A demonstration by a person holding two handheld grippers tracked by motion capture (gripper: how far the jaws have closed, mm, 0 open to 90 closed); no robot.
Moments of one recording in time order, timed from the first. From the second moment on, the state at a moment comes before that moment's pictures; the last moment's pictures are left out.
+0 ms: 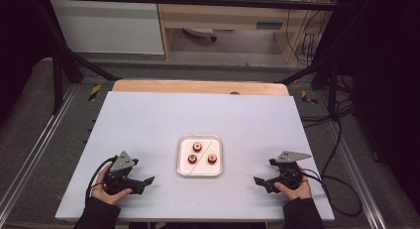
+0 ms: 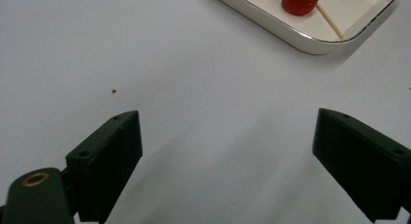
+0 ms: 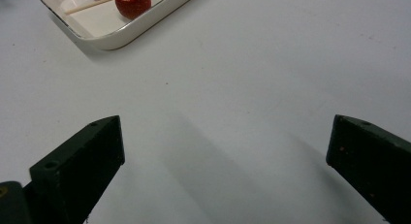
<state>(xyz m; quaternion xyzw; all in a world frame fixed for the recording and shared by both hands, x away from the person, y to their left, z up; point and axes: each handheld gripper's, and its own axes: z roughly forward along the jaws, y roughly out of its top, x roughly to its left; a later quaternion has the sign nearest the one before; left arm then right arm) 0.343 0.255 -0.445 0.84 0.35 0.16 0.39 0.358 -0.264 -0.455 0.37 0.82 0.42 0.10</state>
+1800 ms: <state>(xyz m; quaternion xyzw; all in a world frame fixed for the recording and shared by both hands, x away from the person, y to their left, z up) 0.352 0.172 -0.426 0.85 0.34 0.15 0.37 0.359 -0.263 -0.456 0.38 0.82 0.42 0.10</state>
